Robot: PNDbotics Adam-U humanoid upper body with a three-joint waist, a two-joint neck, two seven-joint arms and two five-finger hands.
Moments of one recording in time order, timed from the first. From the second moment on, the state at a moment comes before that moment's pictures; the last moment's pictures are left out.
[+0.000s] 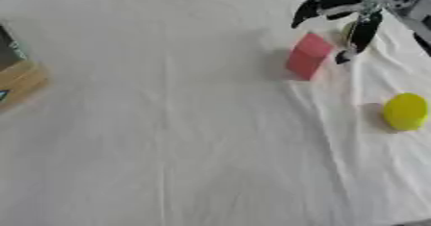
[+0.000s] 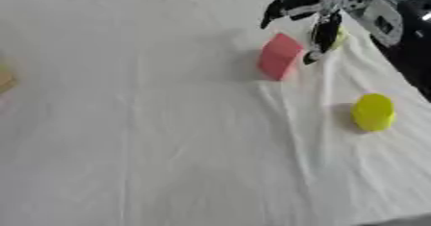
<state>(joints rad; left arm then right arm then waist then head) -0.65 0.77 -0.05 -1.47 0.47 0.07 0.25 -0.98 -0.96 0.45 -1.29 0.72 -0.46 0.72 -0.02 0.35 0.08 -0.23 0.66</state>
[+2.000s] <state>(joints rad) -0.64 0.76 -0.05 -1.48 0.47 0.07 0.26 -1.00 -0.91 0.44 -1.14 0.77 -0.52 0.66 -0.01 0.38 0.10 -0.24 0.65</state>
